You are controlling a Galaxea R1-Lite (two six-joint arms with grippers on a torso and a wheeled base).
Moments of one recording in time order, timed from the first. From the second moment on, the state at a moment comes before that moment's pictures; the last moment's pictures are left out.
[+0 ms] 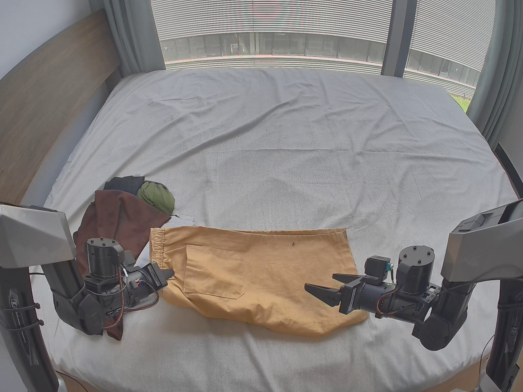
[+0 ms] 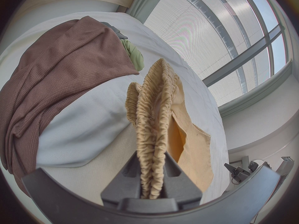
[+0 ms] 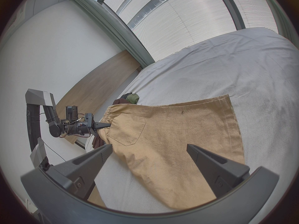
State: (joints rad) left arm -0.14 2.20 -0.42 -1.24 -0.24 -0.63; right arm 0.50 2.25 -0.38 -1.54 0.31 0.37
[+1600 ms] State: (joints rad) left arm -0.57 2.17 -0.76 -1.04 -0.14 -0.64; right arm 0.26 2.14 -0.41 -1.53 0.31 0.30
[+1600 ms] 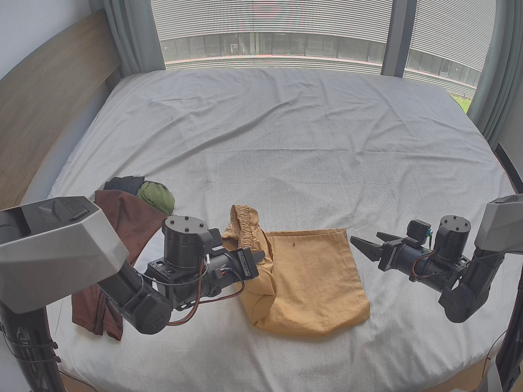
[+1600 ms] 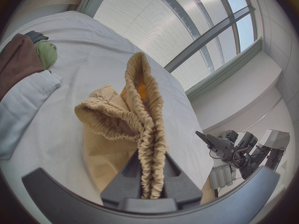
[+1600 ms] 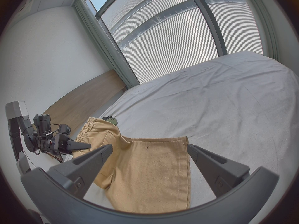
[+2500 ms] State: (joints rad) left arm -0.72 2.32 -0.99 -0.97 -0.11 -0.64; right arm 0.16 2.13 -0.48 -1.53 0.31 0.30
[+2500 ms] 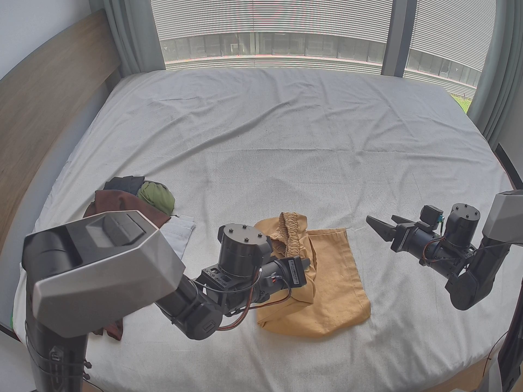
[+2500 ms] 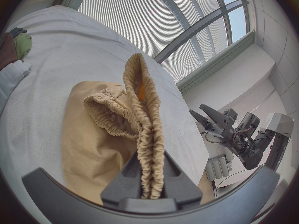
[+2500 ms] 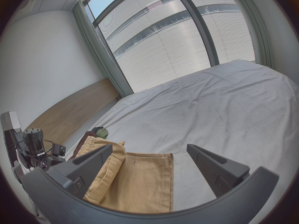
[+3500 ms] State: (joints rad) left arm -0.75 2.38 -1.07 -0.91 -0.11 -0.64; right arm 0.16 2.13 -0.48 -1.53 0.31 0.30
